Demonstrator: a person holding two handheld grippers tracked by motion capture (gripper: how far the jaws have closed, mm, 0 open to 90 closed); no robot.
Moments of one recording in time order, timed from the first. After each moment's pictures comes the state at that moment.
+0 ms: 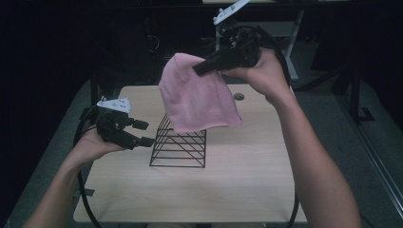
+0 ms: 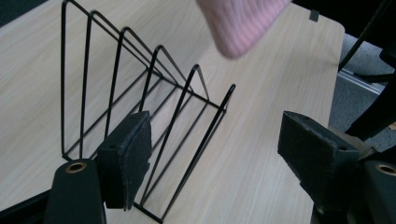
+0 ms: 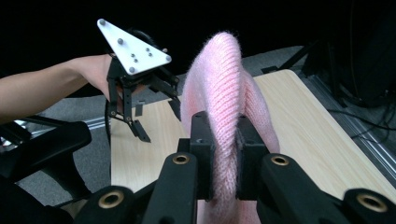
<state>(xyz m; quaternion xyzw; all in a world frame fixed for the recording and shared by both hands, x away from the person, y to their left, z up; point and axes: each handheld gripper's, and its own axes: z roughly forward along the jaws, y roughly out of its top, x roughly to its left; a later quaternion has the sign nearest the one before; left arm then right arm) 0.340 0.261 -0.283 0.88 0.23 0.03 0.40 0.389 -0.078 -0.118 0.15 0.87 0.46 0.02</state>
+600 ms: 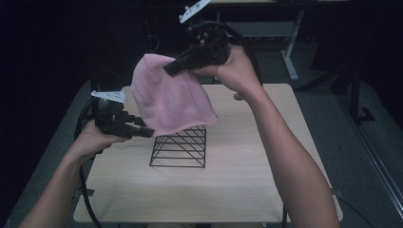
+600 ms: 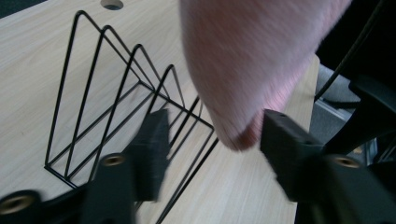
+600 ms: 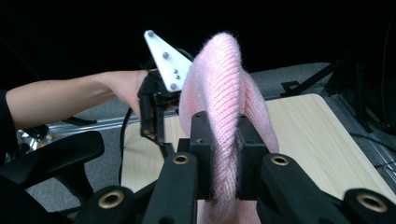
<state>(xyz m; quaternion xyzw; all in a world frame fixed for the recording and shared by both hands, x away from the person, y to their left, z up) 0.361 0.274 -0.283 0.86 0.26 -0.02 0.45 0.392 -0.022 -0.113 0.10 0.88 0.47 0.01</state>
